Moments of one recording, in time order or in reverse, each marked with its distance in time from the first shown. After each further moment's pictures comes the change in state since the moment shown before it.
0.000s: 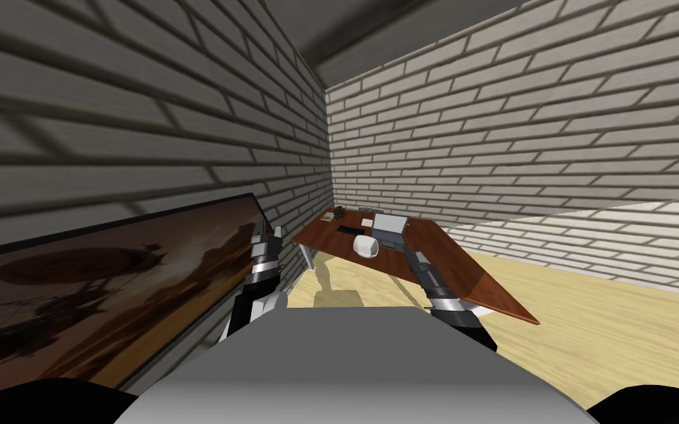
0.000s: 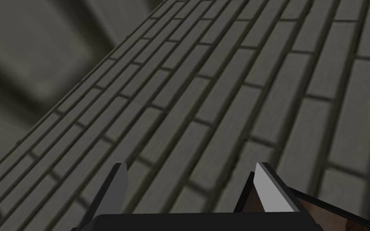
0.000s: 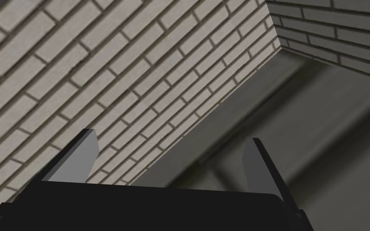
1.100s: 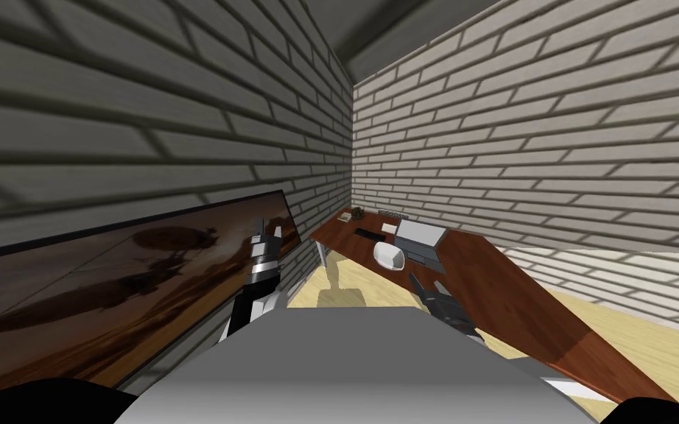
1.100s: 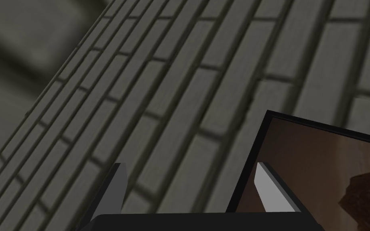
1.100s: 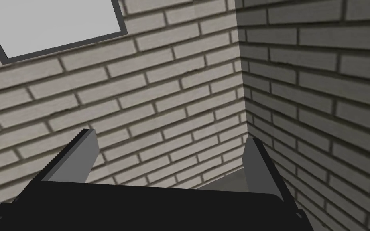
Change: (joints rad) left arm 0.000 0.000 0.000 0.000 0.000 0.000 0.000; right arm 0.237 -0.023 -0.002 0.012 0.049 0.138 0.302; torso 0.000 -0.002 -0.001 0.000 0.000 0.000
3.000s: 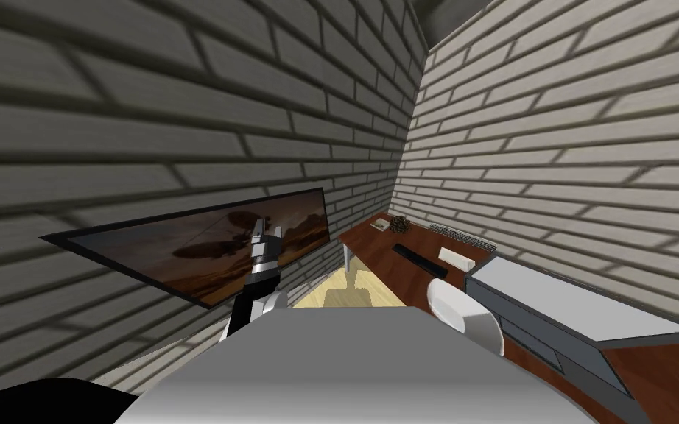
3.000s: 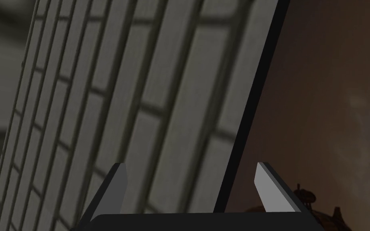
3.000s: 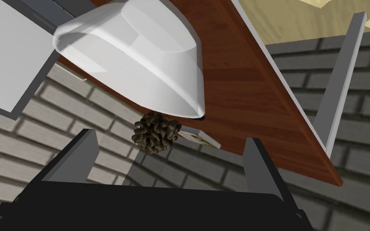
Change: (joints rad) left arm 0.000 0.000 0.000 0.000 0.000 0.000 0.000; right arm 0.318 -0.156 -0.038 0.046 -0.026 0.366 0.480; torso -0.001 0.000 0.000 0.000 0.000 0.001
